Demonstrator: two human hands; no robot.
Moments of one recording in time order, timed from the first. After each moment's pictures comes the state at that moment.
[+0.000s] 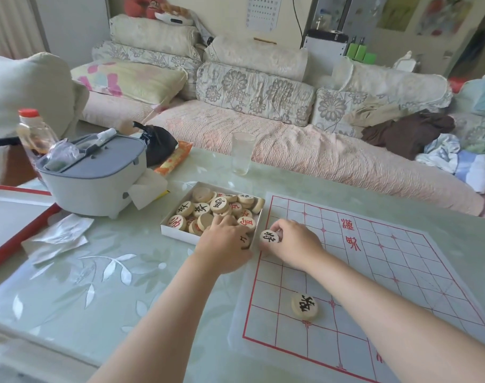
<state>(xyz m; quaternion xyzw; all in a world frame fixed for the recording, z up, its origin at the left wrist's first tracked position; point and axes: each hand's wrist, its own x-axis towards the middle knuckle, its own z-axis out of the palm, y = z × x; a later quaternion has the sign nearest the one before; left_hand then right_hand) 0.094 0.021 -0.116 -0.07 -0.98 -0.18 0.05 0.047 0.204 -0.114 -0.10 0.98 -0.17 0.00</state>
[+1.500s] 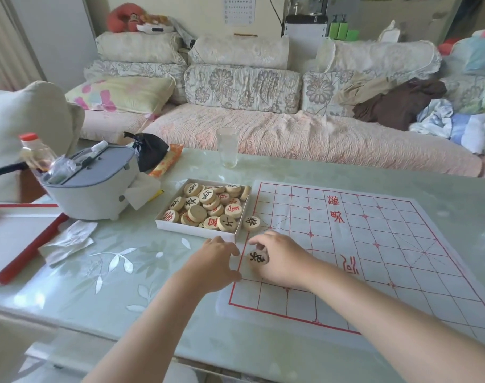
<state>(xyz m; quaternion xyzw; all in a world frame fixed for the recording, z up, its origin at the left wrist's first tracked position) 0.162 0.042 -0.116 -0.06 -0.98 -0.17 -0.07 0.133 0.225 -0.116 -0.23 0.94 -0.24 0.07</state>
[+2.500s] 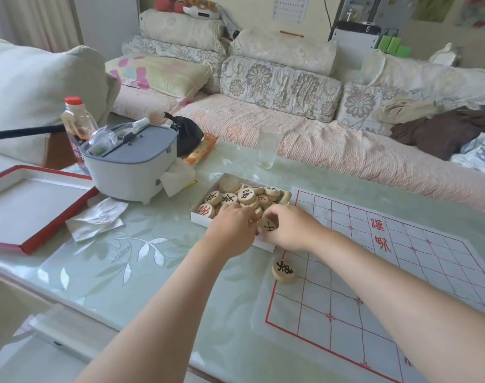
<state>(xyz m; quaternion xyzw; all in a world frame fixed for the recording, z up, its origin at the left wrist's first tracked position) 0.099 -0.011 -0.114 -0.02 -0.96 -0.26 0.10 0.056 0.144 -0.086 -0.22 0.96 -0.16 0.06</state>
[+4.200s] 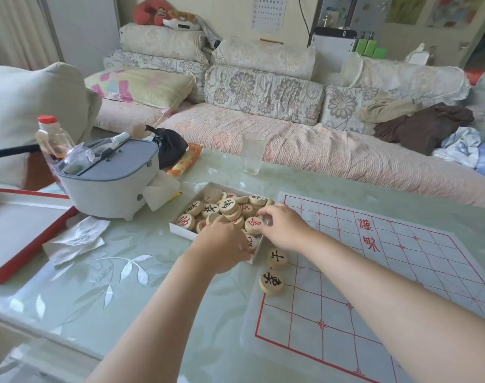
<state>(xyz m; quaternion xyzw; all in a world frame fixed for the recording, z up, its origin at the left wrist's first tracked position) 0.099 -0.011 -0.110 -0.10 -0.98 -0.17 0.04 0.030 0.153 -0.098 -0.18 0.96 -0.21 0.02</state>
